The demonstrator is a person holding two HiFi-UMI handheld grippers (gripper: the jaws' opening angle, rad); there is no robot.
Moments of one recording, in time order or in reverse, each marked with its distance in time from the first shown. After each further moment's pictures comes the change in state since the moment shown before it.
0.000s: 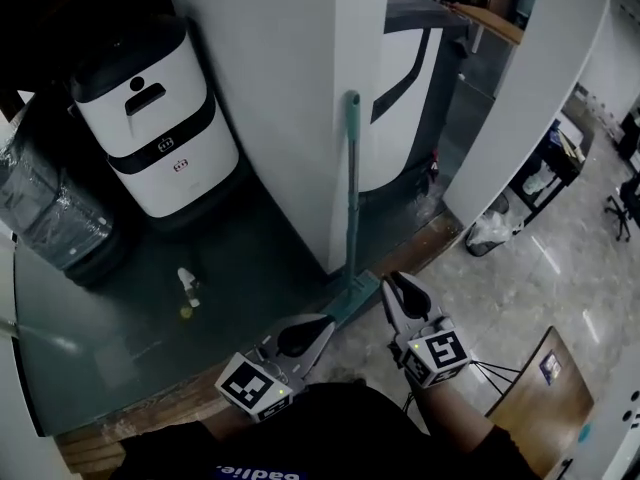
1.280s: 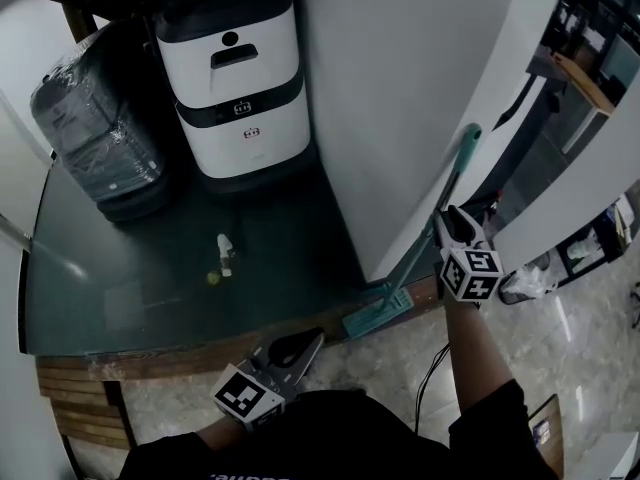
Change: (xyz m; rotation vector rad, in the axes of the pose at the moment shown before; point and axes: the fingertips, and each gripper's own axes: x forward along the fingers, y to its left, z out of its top) left arm -0.095 0.064 -0.015 -0.072 -0.041 0.329; right arm 0.201 -0.077 0.010 -0.127 0.120 -0.015
